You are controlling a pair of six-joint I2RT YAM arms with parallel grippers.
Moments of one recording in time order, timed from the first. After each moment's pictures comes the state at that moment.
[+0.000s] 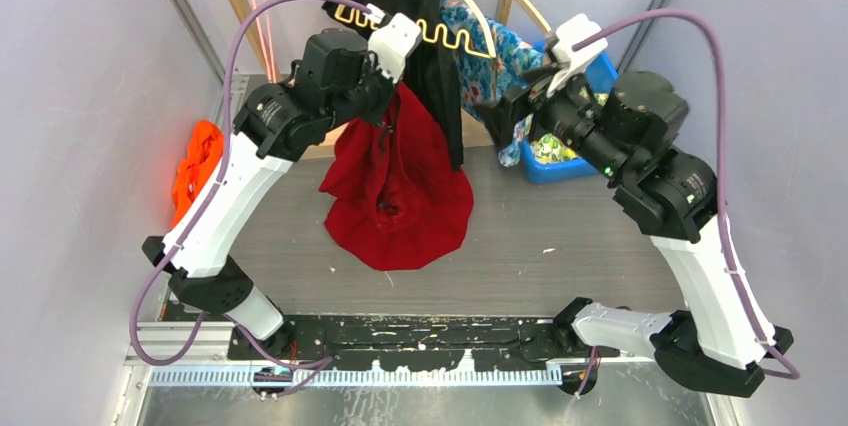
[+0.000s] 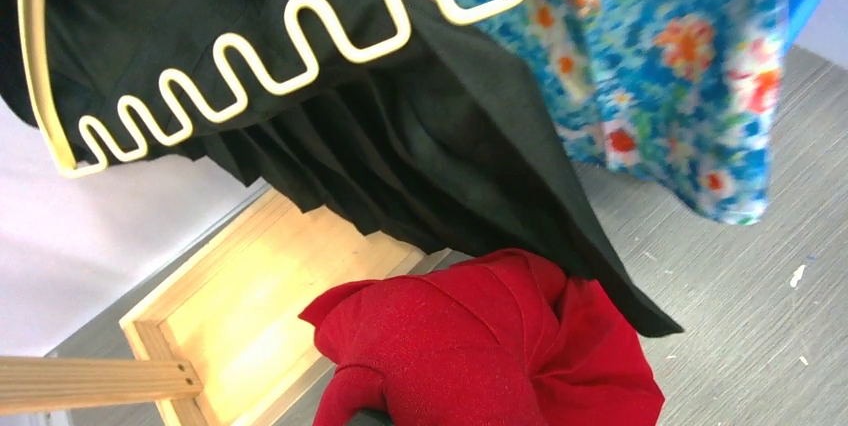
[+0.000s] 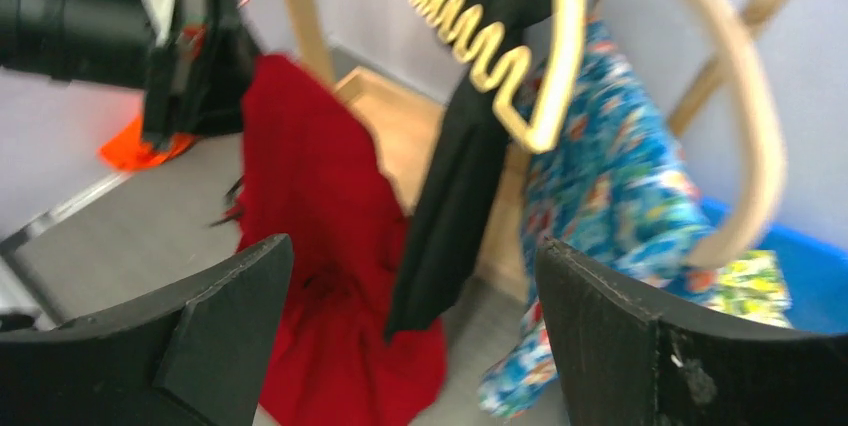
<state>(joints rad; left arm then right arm) -0.76 1.59 2.14 -1.00 -0.19 0.14 0.62 1.15 1.82 -0.70 0.02 -0.06</state>
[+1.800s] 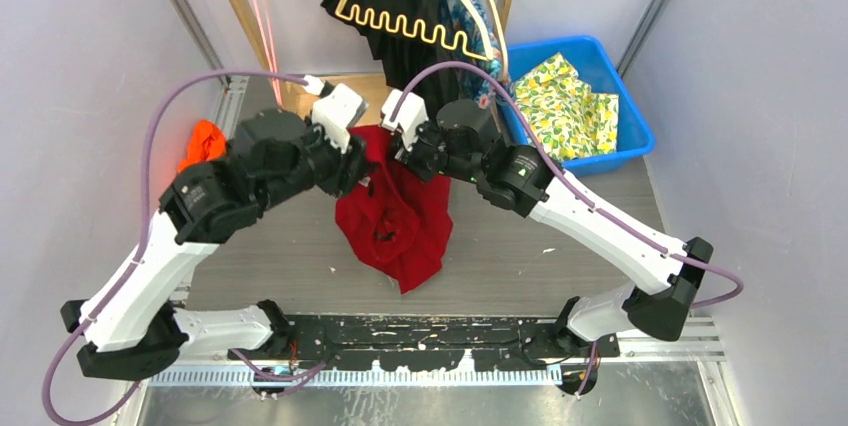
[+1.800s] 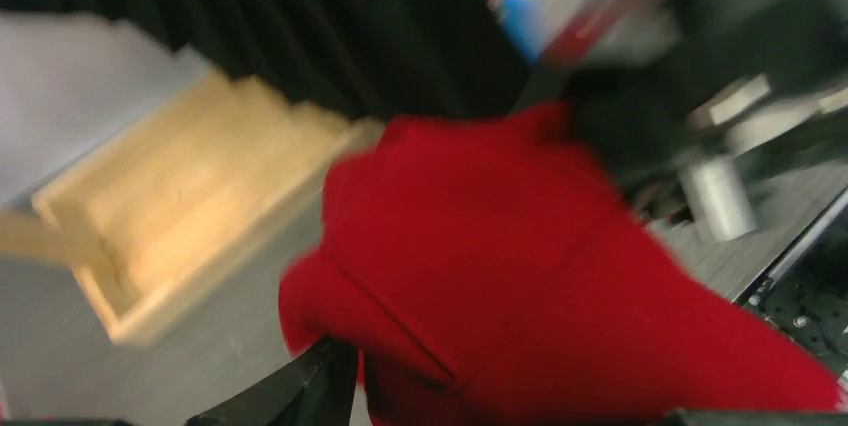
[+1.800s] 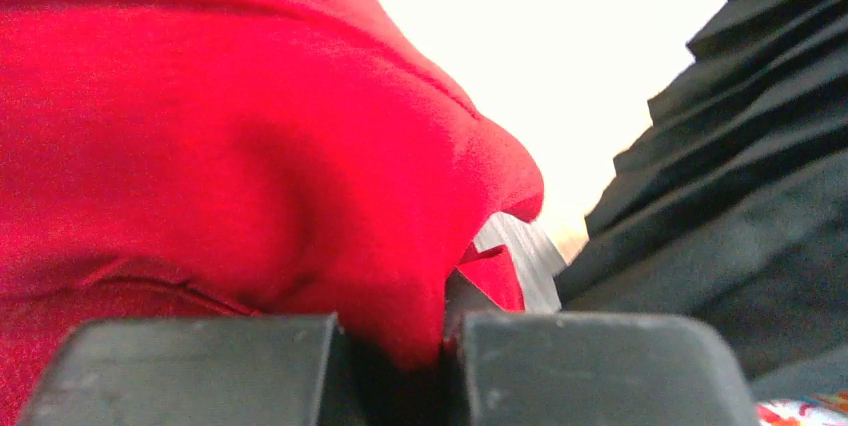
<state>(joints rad) -0.89 1.15 1.74 -0.97 -0.18 0.01 0.94 1.39 1.51 -0.43 -0.05 -0.23</state>
